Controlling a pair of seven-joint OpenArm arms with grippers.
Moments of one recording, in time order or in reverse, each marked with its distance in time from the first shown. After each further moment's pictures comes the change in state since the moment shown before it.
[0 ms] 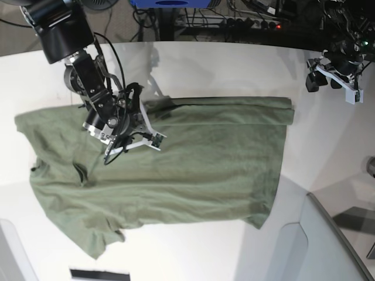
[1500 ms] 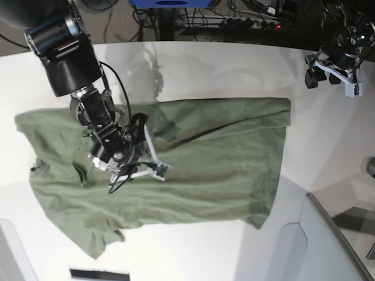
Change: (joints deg) left arm 1.4 0.0 0.3 -3.2 0.2 0.0 -6.1; right arm 10.4 -3.3 3.1 -10.8 -0.3 0.0 5.2
